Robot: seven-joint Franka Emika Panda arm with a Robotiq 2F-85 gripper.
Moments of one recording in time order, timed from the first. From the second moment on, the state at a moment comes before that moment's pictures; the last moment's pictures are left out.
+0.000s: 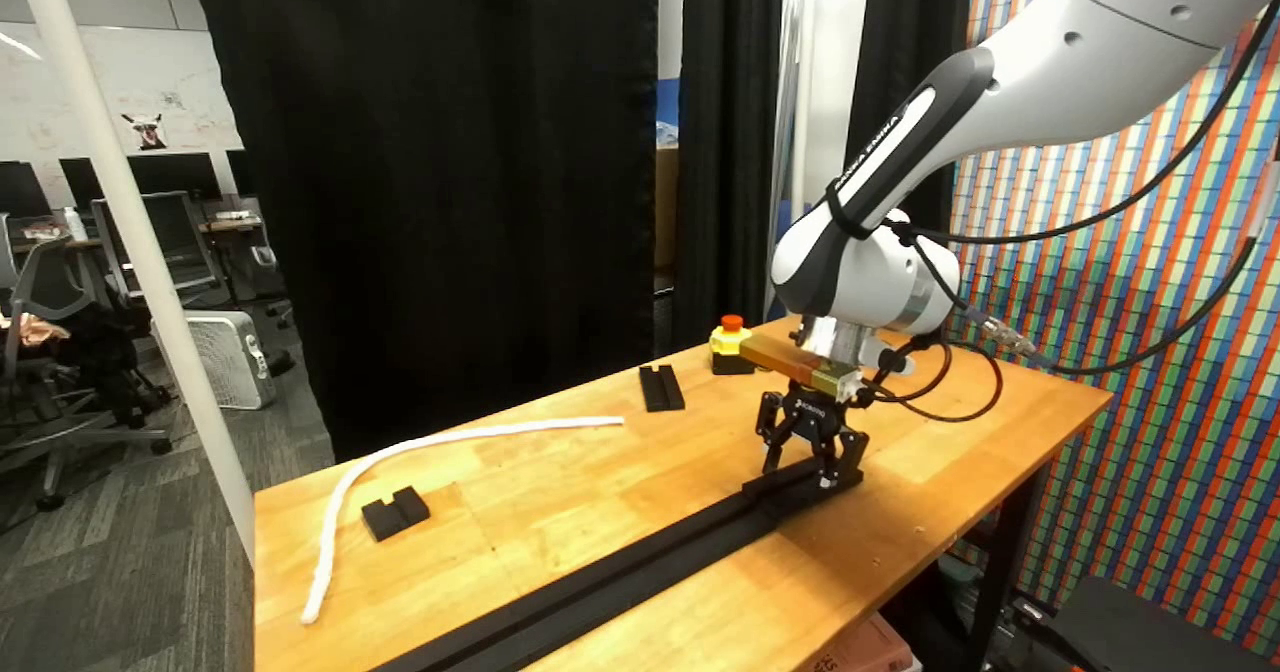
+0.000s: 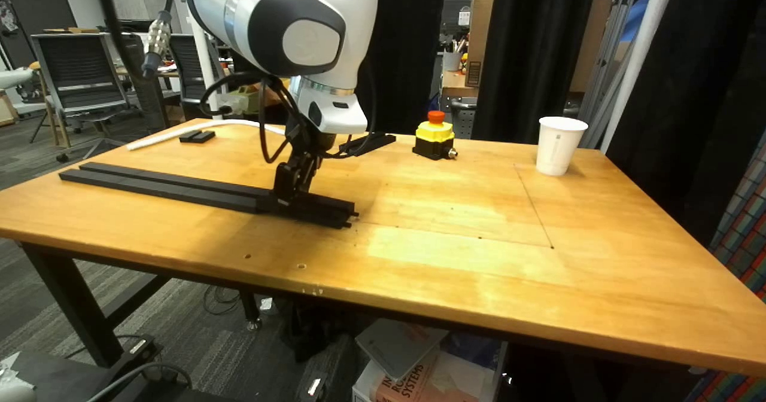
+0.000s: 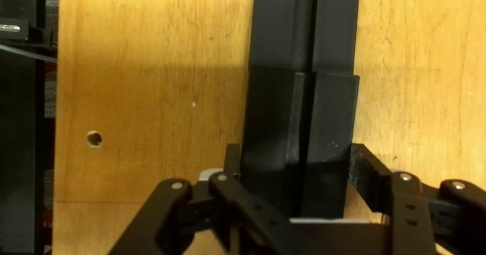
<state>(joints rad) -0.02 0.05 -0.01 -2.52 0.54 2.49 1.04</state>
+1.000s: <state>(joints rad) -0.01 0.05 0.00 -2.54 0.56 2.52 1.04</state>
